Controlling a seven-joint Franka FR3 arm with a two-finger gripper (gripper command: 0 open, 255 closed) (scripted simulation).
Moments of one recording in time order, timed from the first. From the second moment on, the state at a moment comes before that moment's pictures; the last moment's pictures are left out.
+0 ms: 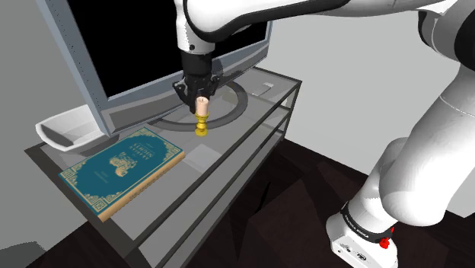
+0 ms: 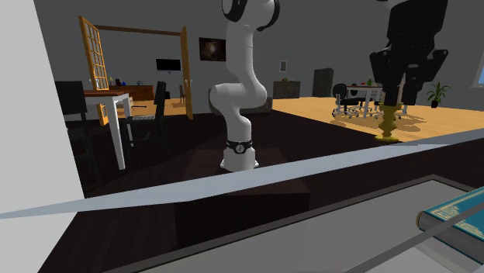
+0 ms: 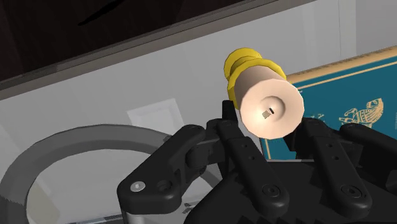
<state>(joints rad) 0.29 0.01 0.24 -1.83 0.01 1.87 0.47</state>
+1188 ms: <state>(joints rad) 0.29 0.06 0.24 -2.01 0.00 2.10 0.48</state>
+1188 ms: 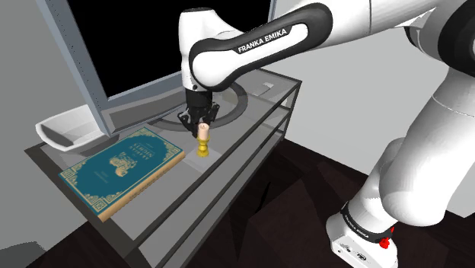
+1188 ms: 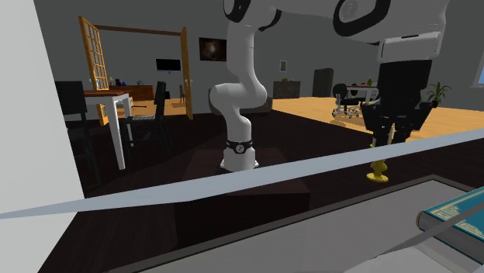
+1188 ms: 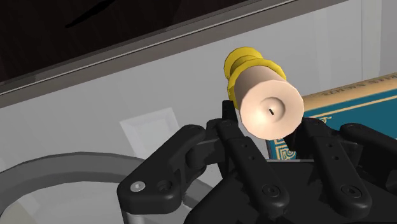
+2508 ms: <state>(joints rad) 0.29 0.13 0.24 -2.09 -0.02 2.24 0.49</state>
